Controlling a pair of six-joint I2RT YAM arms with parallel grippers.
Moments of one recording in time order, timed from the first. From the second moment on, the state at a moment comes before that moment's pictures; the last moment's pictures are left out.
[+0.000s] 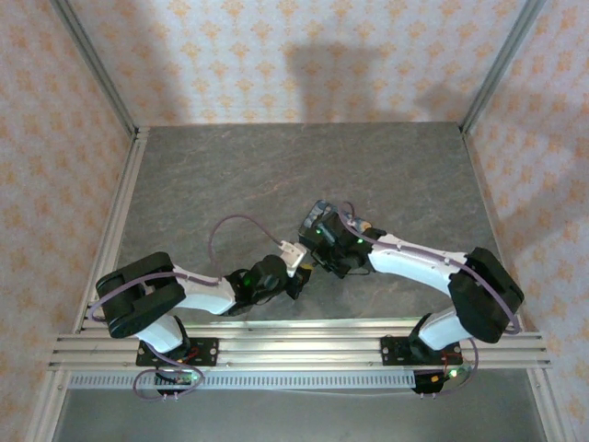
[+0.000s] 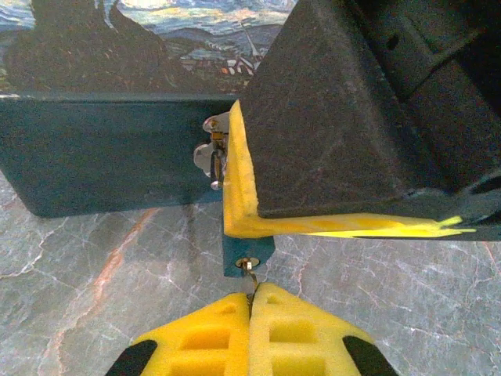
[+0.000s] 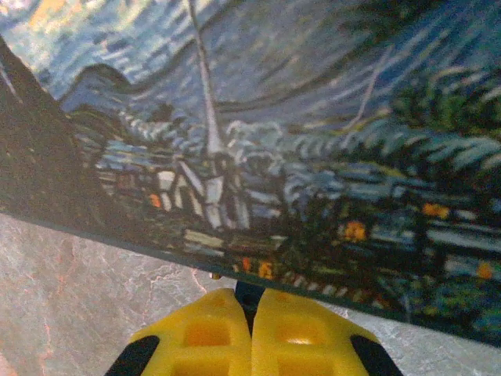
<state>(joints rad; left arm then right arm) -0.98 1.55 0.43 0.62 -0.10 -0.35 0.81 1.45 0.85 -0.49 -0.04 1.43</state>
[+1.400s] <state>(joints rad) -0.97 1.04 0.26 0.24 -0.50 -0.47 0.89 2.06 1.67 -1.01 0.30 0.47</state>
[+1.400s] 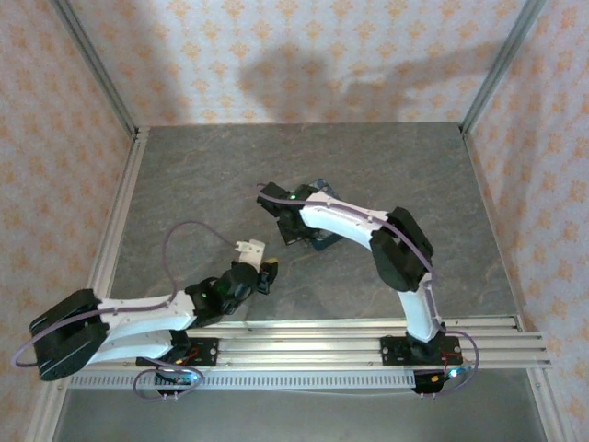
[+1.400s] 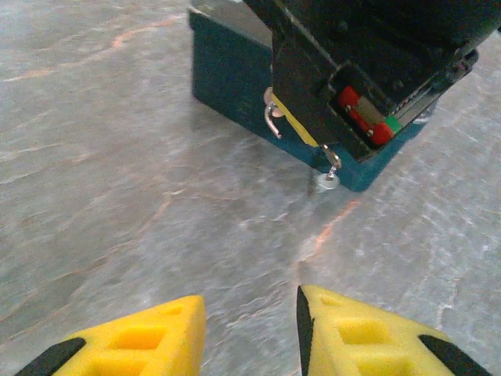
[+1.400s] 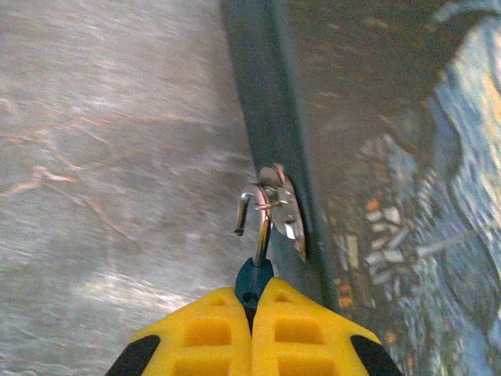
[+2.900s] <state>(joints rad) -0.72 1.20 0.60 -0.11 -0.11 -0.57 0.68 1.84 1.36 -0.75 -0.06 0.46</state>
